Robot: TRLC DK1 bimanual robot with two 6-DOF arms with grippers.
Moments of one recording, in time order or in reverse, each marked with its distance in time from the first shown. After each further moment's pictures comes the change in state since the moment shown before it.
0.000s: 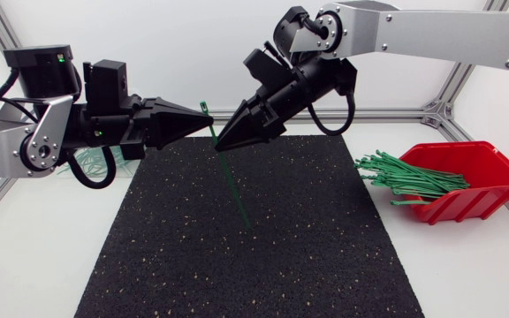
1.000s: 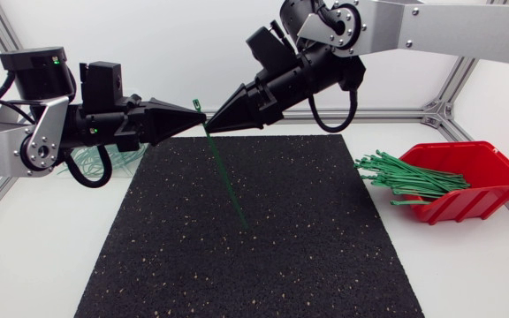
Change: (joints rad) left arm 0.037 0.019 -0.004 0.041 0.009 -0.095; right arm 0.009 -0.092 -0.085 0.223 -0.040 0.186
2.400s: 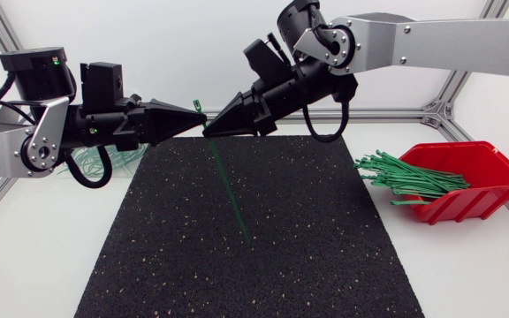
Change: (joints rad) left arm 0.000 0.000 -0.003 0.010 0.010 -0.033; right arm 0.014 -0.011 -0.087 0.145 -0.001 0.052
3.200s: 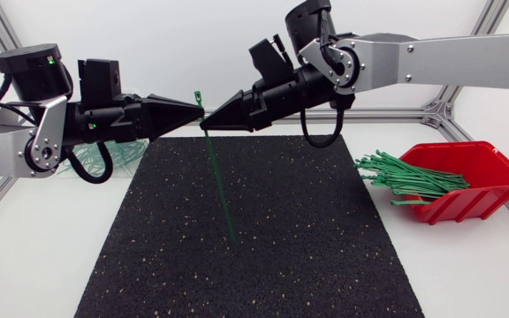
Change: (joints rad) left arm 0.013 0.024 -0.001 0.110 0.000 -0.106; right arm -0.011 -0.037 -0.127 0.312 -0.019 0.260
